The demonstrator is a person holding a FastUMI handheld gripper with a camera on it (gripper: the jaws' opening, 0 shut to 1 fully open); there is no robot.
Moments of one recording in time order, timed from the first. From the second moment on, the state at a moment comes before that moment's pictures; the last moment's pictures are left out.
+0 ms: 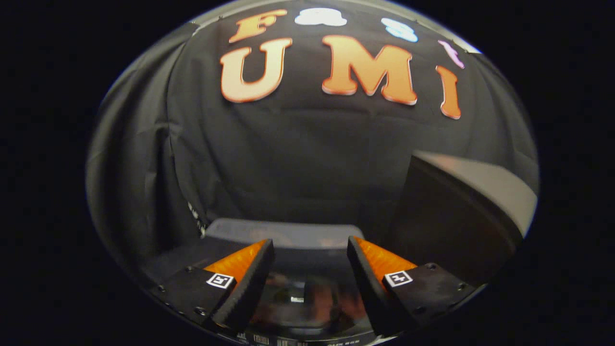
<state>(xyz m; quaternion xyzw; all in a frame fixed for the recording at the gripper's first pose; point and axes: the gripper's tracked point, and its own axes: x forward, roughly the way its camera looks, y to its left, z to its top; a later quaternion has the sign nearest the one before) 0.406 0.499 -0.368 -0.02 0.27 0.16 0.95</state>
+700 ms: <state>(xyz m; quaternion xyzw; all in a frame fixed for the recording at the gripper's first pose) 0.387 0.513 -0.308 0.00 0.22 0.17 0.96</state>
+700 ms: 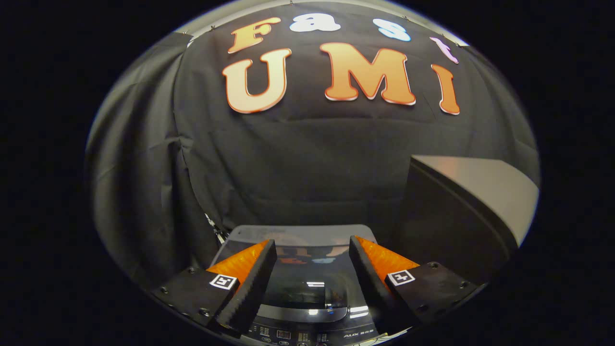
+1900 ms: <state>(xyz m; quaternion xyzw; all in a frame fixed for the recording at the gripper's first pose) 0.234 0.236 0.006 0.02 0.02 0.18 0.98</state>
